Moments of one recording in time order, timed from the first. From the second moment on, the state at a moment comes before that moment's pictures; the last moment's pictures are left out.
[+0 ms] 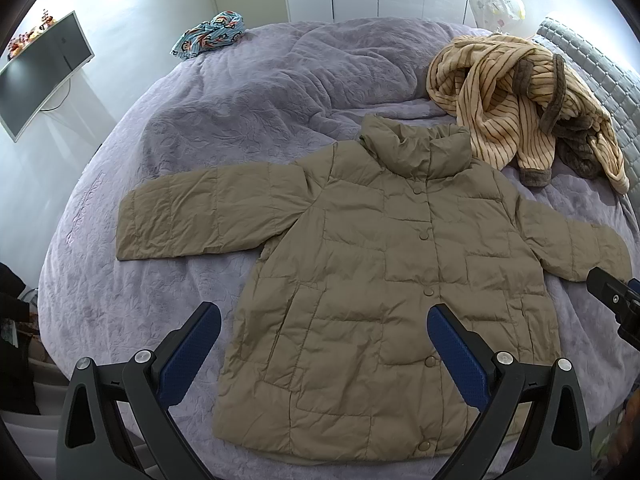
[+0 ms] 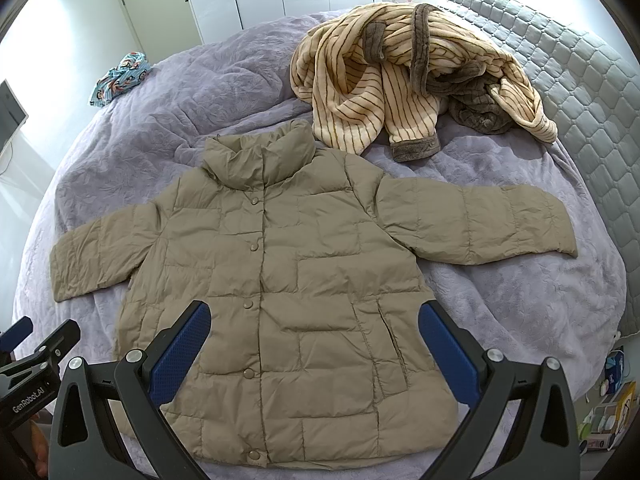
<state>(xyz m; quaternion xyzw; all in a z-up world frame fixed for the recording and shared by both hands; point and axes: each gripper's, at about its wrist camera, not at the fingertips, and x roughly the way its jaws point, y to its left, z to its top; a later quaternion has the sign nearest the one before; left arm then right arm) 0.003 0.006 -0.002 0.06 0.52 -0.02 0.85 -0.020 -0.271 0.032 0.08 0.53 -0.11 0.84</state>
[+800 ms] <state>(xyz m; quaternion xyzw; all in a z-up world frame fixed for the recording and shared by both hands) 0.005 0.054 -0.050 -0.04 0.60 -0.06 0.79 -0.021 -0.263 -0.039 0.24 0.62 -0.03 0.74</state>
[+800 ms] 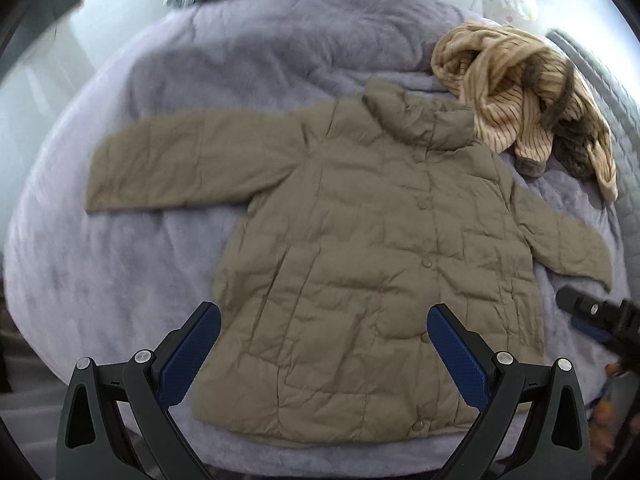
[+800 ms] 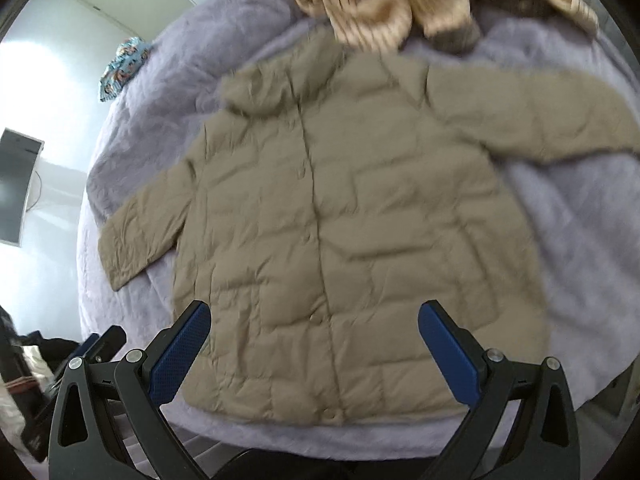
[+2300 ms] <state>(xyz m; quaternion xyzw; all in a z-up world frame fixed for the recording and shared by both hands) 0.195 0.298 -0.128 -0.23 0.36 -0.04 0.90 0.197 -0.017 -0.229 0.21 0.61 0.13 0.76</state>
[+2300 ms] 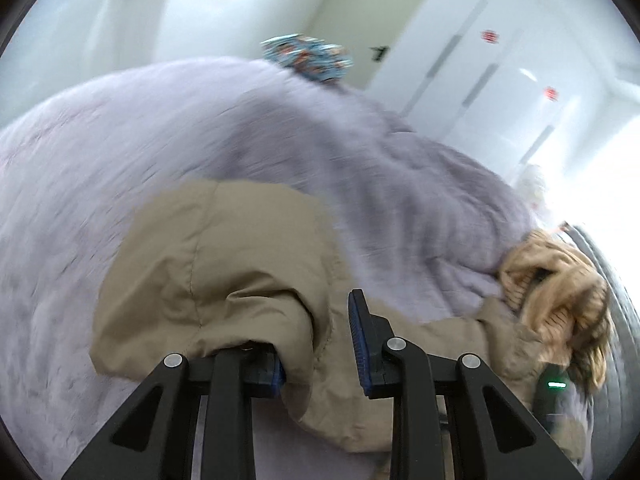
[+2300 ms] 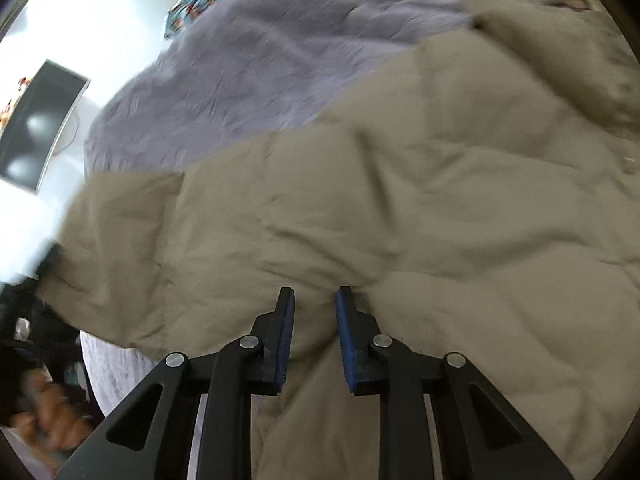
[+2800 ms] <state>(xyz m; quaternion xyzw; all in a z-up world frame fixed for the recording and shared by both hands) 0.202 0.029 -0.077 -0.10 0.35 -0.26 0.89 0.130 -0.161 -0.204 0.29 0.59 0.07 0.75</state>
